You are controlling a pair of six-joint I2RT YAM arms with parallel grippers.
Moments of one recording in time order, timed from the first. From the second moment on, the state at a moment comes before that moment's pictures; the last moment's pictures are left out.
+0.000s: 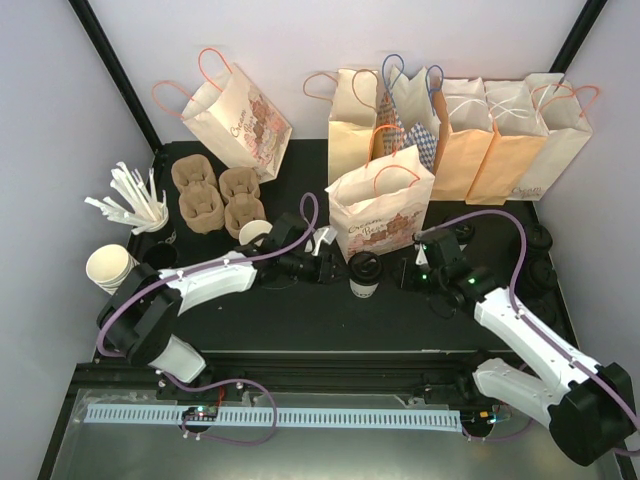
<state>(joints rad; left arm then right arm) -0.70 1.51 0.83 -0.04 0.64 -0.65 0.51 0.98 0.66 -0.56 -0.16 0.62</state>
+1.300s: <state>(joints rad) -0.69 1.57 0.85 -0.04 0.65 -0.65 0.45 1.22 0.74 -0.38 -0.28 0.52</state>
